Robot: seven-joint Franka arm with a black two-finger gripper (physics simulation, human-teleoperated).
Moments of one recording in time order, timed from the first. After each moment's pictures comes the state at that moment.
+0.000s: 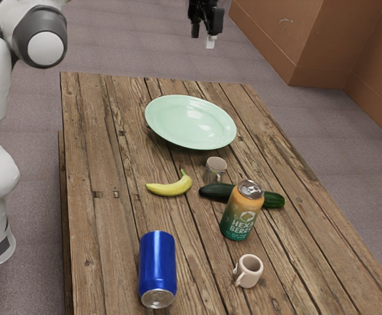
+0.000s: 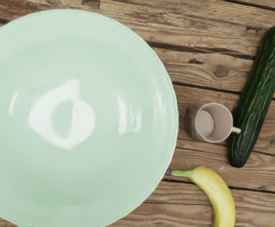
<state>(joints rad) 0.57 0.18 -0.27 -1.04 -0.12 1.23 0.12</state>
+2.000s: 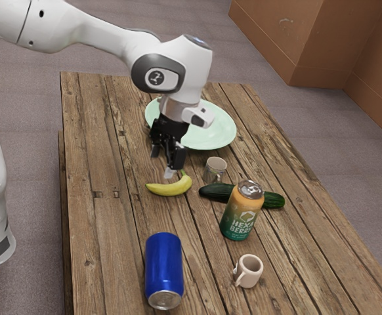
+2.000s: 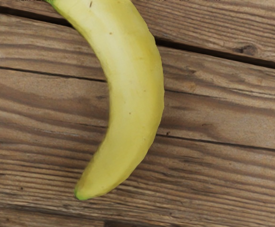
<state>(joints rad) 0.23 -0.36 -0.28 -2.24 -0.20 1.81 -0.16</state>
